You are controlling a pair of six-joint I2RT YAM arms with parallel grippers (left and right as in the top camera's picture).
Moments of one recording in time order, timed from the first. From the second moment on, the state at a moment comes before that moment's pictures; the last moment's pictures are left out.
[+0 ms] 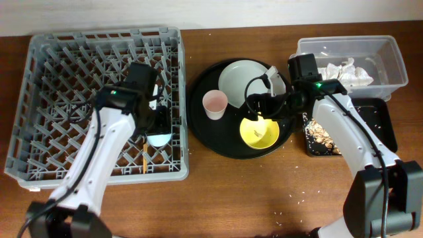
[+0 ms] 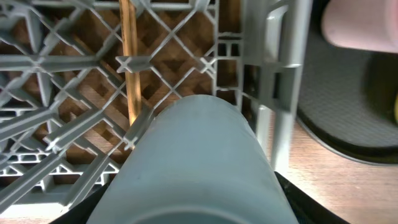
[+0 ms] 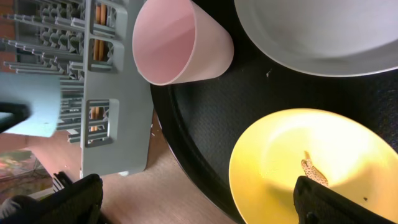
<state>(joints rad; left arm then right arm) -0.23 1.63 1.39 -1.14 0.01 -0.28 0.14 1.71 1.29 -0.80 -0.64 0.12</state>
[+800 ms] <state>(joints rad) -0.28 1.75 1.50 -1.22 -0.03 -0.27 0.22 1.71 1.29 -0.66 -0.54 0.29</state>
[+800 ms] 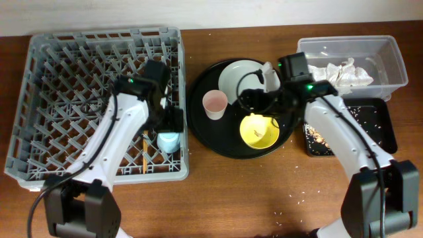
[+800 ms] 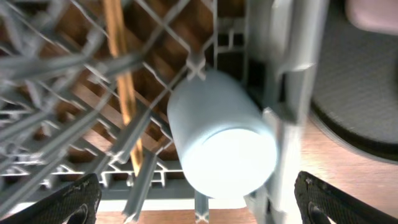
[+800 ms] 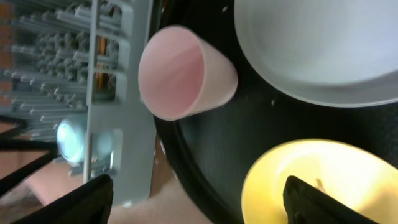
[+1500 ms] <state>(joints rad) -0.24 1.75 1.72 -1.30 -0.03 -0.29 0.41 1.90 1.29 -0.46 -0.22 0.59</state>
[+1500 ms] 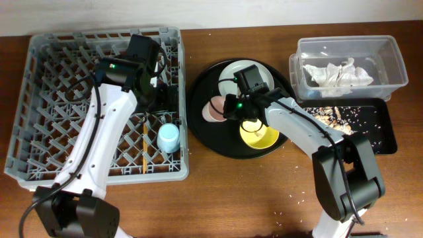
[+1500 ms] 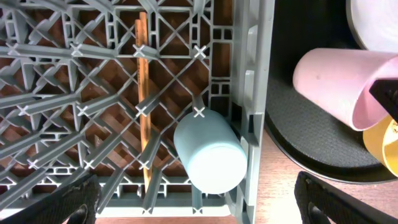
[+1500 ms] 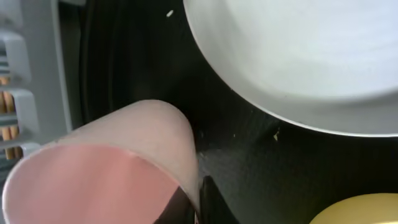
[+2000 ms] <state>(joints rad) -0.17 1.75 1.72 -1.22 0.47 -0.21 0.25 1.73 1.29 -0.48 -0.73 0.45</state>
